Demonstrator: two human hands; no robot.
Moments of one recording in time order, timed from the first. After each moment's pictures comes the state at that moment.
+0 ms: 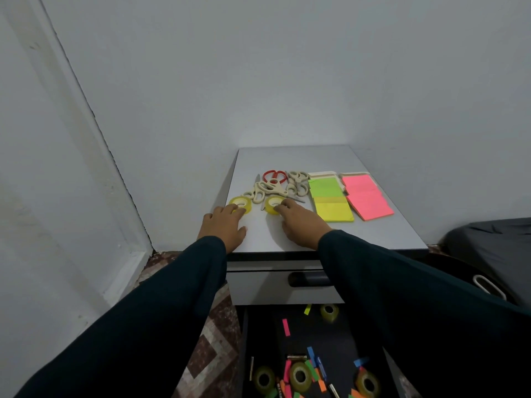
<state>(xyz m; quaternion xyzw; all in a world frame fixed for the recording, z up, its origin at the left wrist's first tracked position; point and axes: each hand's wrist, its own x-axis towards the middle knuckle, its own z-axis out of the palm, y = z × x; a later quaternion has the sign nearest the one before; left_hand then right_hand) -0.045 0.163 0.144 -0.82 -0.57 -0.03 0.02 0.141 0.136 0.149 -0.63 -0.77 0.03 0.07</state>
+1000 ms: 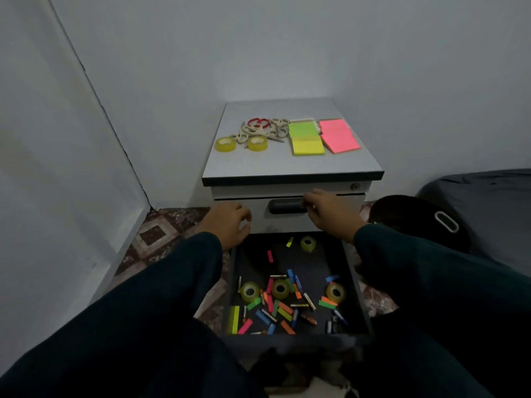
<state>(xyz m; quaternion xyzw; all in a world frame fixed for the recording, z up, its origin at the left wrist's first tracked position) -0.046 0.014 0.082 -0.89 -0.44 -0.13 0.01 0.196 -0.033 0.099 -0.63 -0.76 0.03 0.16</state>
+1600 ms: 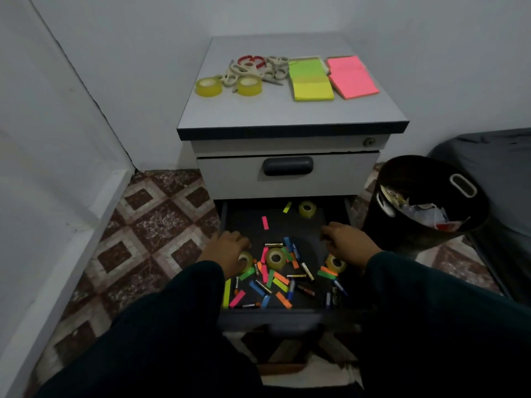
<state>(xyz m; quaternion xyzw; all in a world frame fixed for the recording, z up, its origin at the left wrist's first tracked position) -0.042 -0.008 -0.058 -0.88 -0.46 0.12 -0.05 0.229 -0.061 -0.036 -0.68 -0.72 0.14 -0.06</state>
